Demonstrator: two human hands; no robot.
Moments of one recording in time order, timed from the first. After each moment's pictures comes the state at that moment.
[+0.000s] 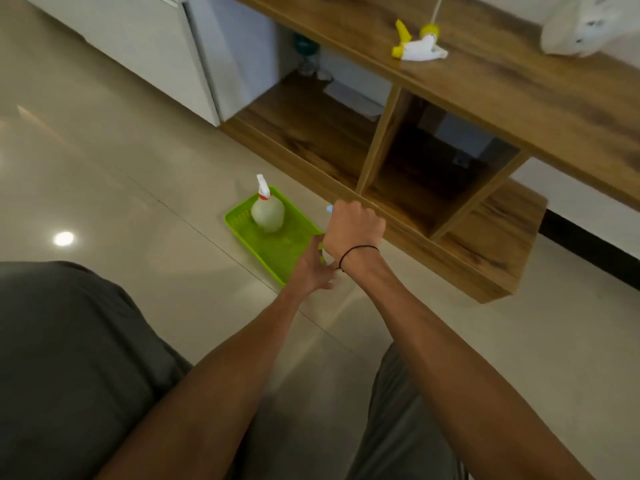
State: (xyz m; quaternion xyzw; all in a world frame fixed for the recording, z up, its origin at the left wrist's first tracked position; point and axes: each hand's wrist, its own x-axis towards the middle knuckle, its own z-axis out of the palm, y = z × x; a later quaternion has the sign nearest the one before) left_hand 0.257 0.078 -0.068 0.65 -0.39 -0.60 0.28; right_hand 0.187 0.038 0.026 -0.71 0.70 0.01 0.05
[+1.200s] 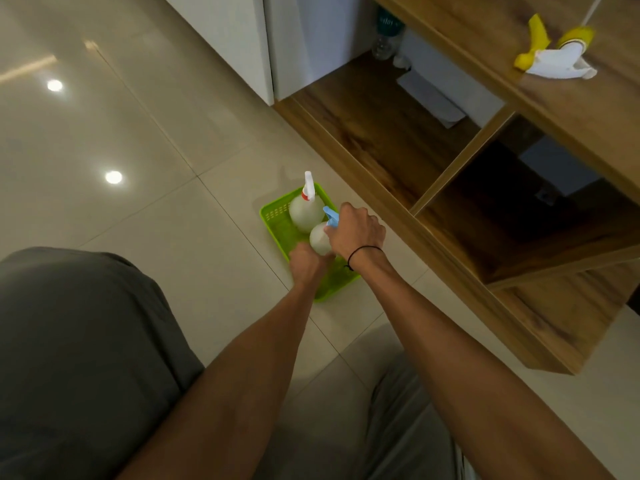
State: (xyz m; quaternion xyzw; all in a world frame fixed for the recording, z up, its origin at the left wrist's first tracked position) left_hand 0.319 0.011 -0.129 0.84 -0.23 -0.43 0.24; right_hand 0.245 -0.047 -0.052 -0.75 0.63 0.02 0.20
